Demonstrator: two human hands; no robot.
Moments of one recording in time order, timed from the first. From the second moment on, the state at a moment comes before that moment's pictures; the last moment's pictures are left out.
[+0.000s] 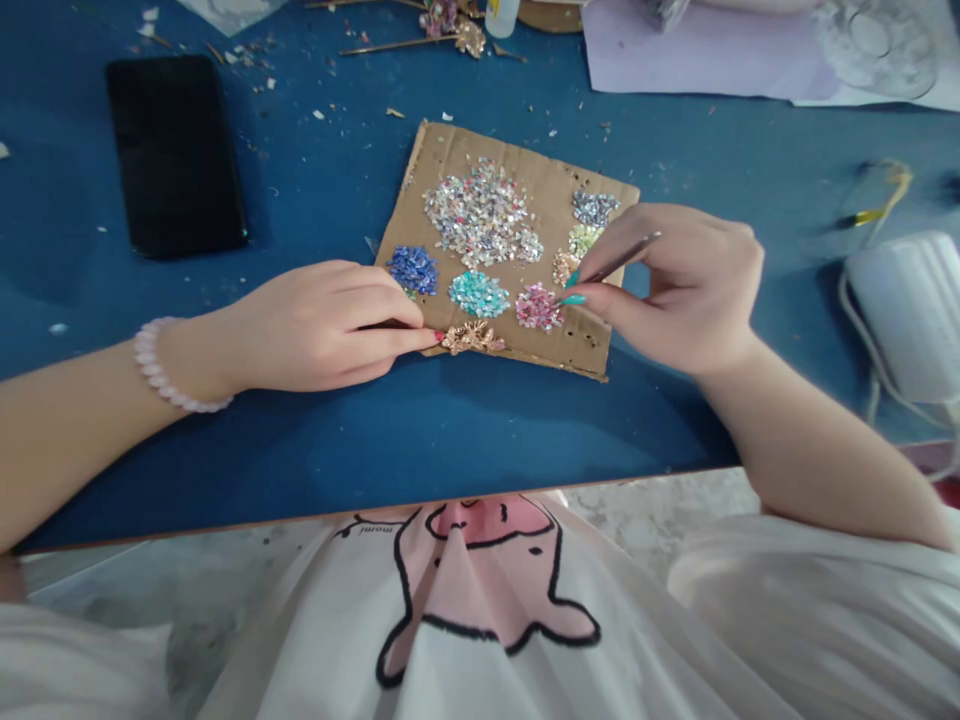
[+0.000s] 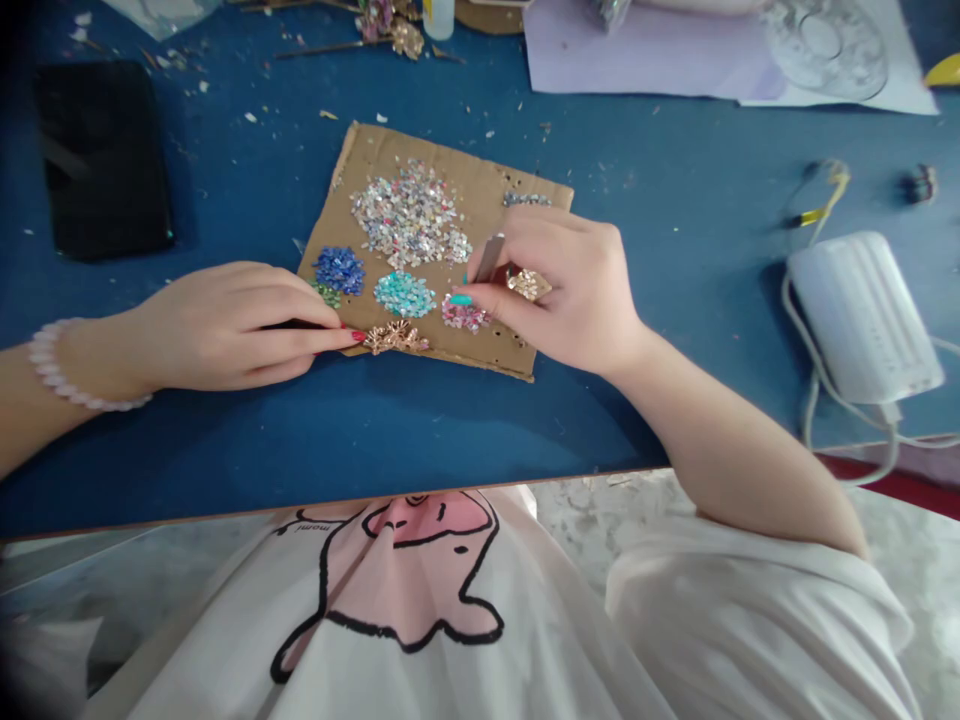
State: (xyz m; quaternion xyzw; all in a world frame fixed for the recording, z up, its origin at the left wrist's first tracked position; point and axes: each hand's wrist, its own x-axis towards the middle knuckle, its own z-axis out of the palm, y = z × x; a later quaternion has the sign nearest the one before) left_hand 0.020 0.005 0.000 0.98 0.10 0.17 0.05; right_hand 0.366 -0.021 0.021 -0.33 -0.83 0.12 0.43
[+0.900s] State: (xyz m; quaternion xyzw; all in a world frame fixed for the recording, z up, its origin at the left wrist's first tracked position) left_hand 0.020 0.007 0.000 0.98 0.09 0.16 0.01; right_hand 0.367 -0.023 0.023 -0.34 -0.84 0.12 0.39
